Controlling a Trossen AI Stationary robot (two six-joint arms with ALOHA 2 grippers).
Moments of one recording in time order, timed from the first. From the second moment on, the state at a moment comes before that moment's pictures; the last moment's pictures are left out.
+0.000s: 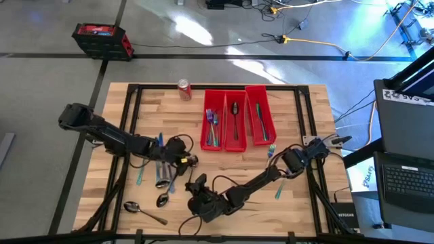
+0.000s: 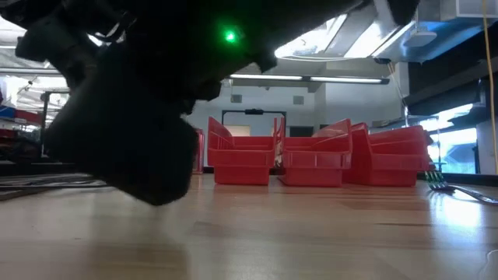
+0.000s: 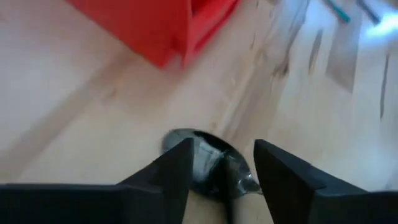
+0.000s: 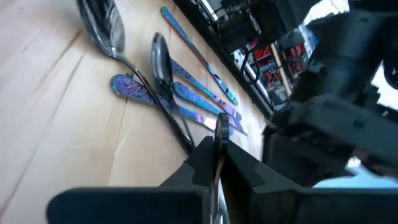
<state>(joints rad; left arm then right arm) -0.25 1.33 0.47 0.16 -0.34 -0.73 0.52 2.44 1.72 0.16 0.92 -0.51</state>
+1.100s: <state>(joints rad) -0.18 1.16 0.47 0.05 -0.35 -0.68 0.66 2.11 1.73 -0.60 1.01 0.20</state>
